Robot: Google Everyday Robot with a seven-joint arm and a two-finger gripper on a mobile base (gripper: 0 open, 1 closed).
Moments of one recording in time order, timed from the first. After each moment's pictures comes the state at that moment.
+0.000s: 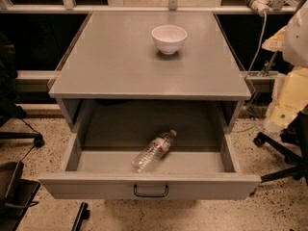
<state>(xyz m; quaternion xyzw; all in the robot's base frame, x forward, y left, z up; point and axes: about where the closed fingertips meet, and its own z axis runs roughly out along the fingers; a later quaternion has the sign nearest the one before) 0.438 -0.217 0.977 -0.60 0.78 -0.03 0.16</state>
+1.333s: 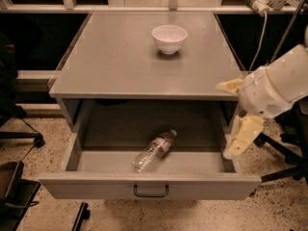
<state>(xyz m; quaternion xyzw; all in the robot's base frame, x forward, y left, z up) 0.463 -0.171 0.856 -0.66 0.71 0.11 0.24</state>
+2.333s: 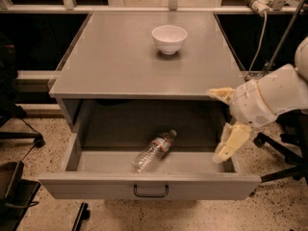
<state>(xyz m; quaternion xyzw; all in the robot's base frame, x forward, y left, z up) 0.472 -0.150 0.826 -0.66 0.67 0.15 0.29</state>
